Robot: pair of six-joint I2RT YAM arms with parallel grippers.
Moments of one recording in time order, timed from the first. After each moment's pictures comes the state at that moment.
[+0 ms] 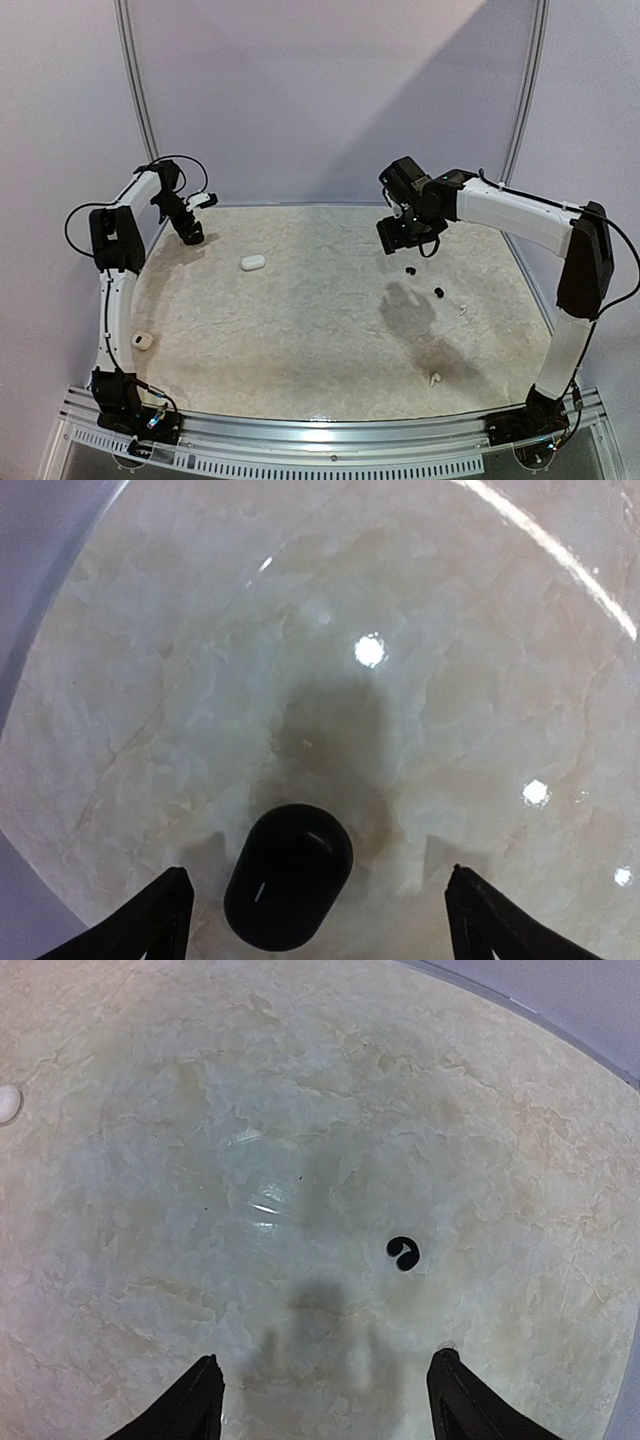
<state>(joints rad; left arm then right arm) 0.08 2.62 2.51 -1.17 0.25 0.99 0.70 1.85 1.63 -0.81 0.32 0.33</state>
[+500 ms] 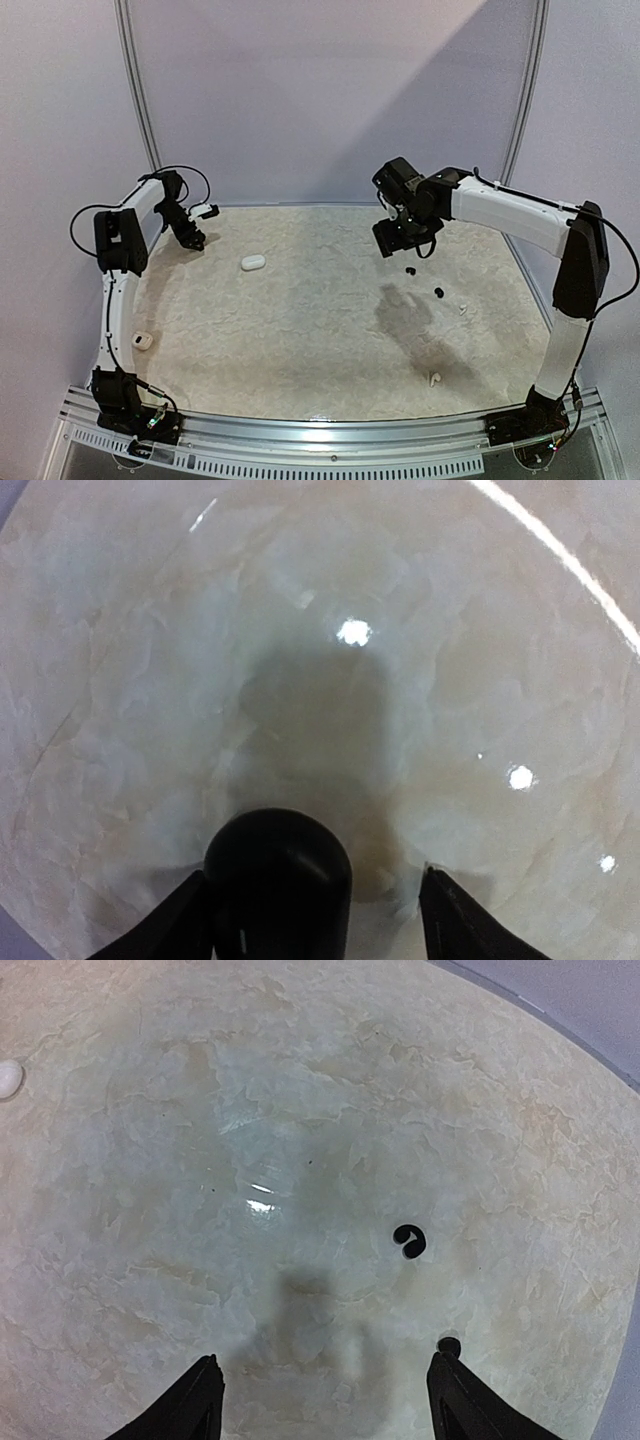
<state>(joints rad) 0.08 2.68 2.50 -1.17 0.22 1.00 0.73 1.87 1.67 -0.87 0.33 0.33</state>
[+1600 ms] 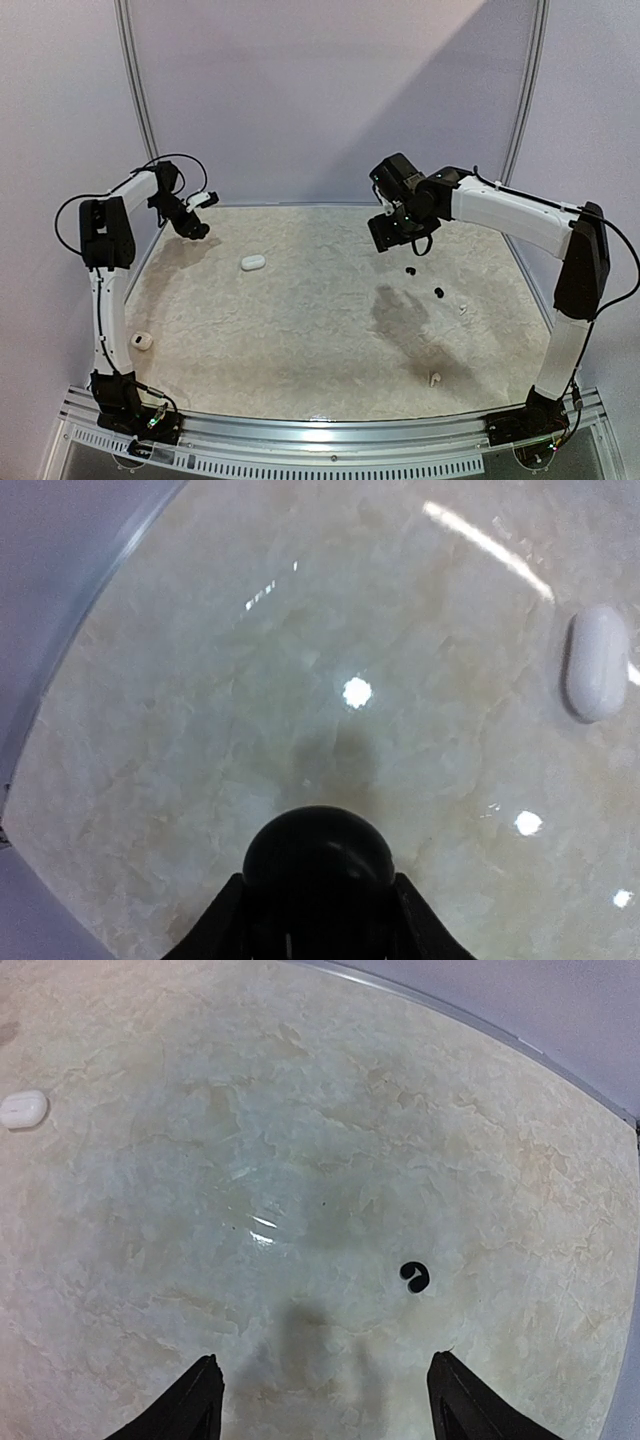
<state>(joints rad) 0.07 2.46 2.22 -1.04 0.34 0.97 0.75 1.86 1.68 -0.82 0.36 0.31</state>
